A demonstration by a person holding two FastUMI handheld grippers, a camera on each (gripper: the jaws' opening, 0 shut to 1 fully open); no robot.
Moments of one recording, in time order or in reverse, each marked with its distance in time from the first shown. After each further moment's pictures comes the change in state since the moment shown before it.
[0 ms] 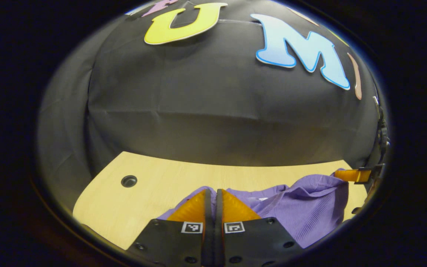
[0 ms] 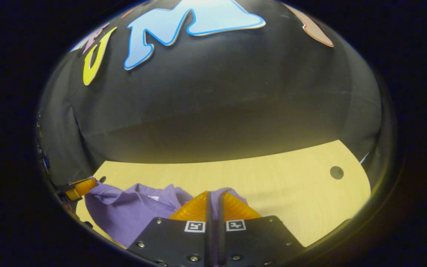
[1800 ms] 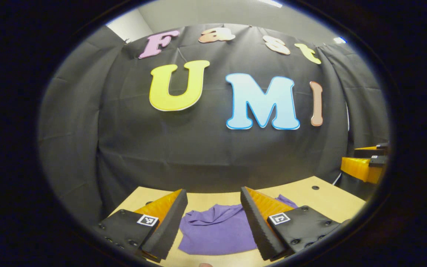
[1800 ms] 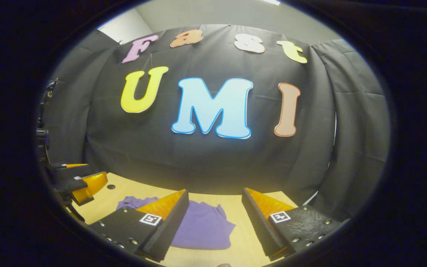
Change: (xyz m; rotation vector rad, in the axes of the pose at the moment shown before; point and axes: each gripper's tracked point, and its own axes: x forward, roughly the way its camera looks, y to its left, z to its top) left arm -0.255 -0.015 0.081 0.067 -0.360 -0.129; right arm -0.311 0.089 0.046 -0.231 -0.466 -0.230
